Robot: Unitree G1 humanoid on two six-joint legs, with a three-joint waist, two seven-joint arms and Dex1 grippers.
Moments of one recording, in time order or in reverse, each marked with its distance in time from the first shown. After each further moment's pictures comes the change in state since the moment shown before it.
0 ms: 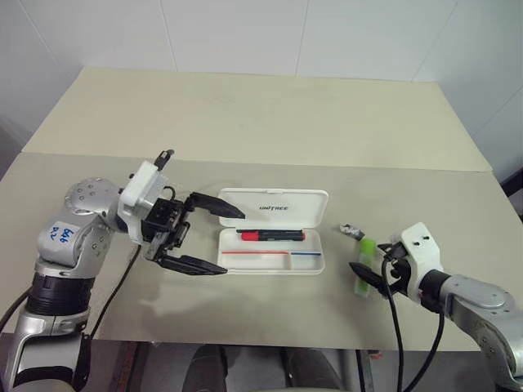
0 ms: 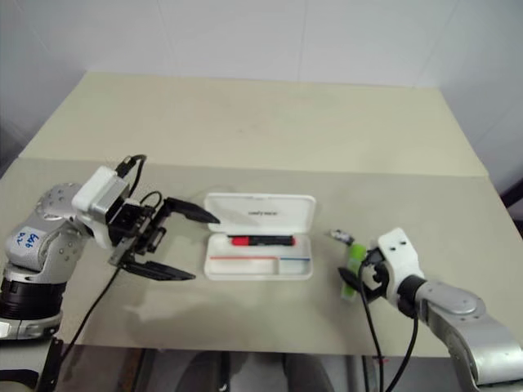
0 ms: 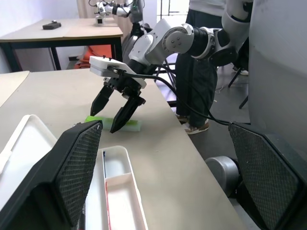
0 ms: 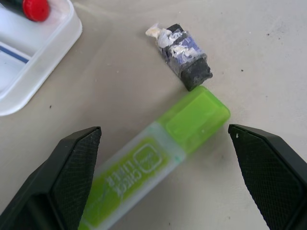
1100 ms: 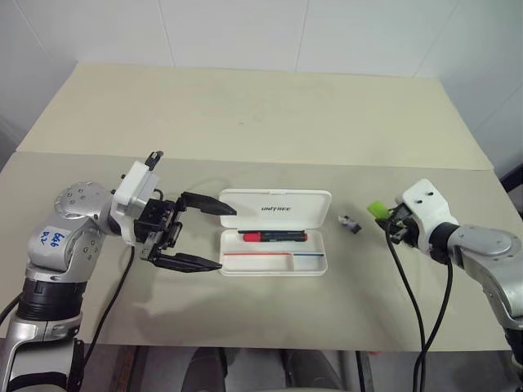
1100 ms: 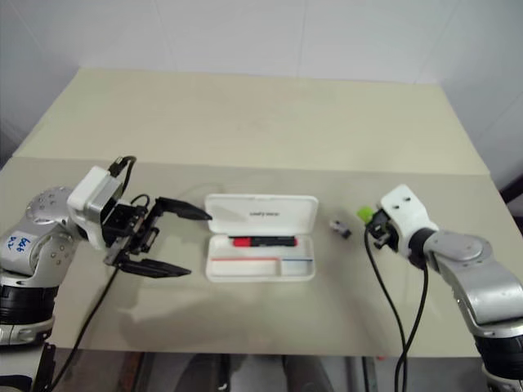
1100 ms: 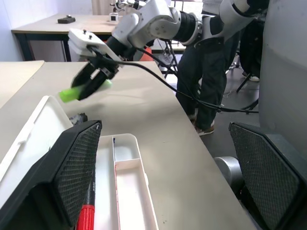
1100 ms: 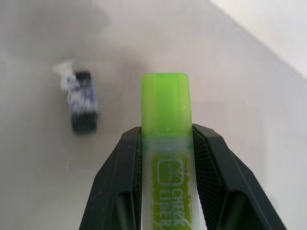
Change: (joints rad) left arm 0.043 0.006 0.033 0.009 -0.005 0.003 0.024; right arm -0.323 -0.258 0.127 0.212 -0.104 -0.093 0.070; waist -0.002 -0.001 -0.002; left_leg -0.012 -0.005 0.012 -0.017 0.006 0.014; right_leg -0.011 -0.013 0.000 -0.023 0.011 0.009
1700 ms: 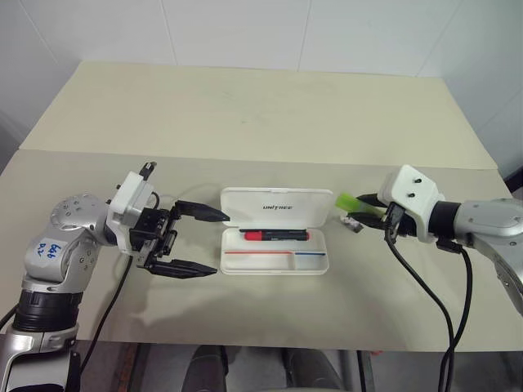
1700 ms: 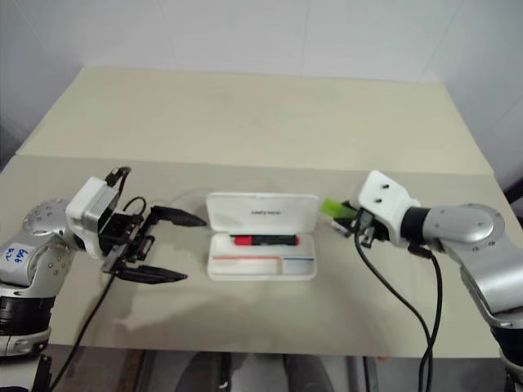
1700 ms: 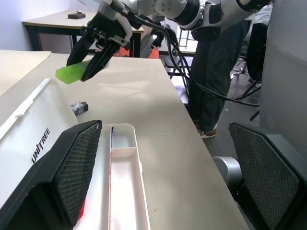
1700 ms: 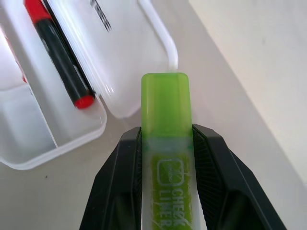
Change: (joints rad) left arm 0.076 0.002 0.035 -0.012 0.000 -0.009 0.013; right arm -0.123 -0.106 0.042 -0.097 0.038 -0.195 0.299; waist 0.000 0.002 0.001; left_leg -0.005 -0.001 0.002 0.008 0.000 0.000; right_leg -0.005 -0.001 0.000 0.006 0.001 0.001
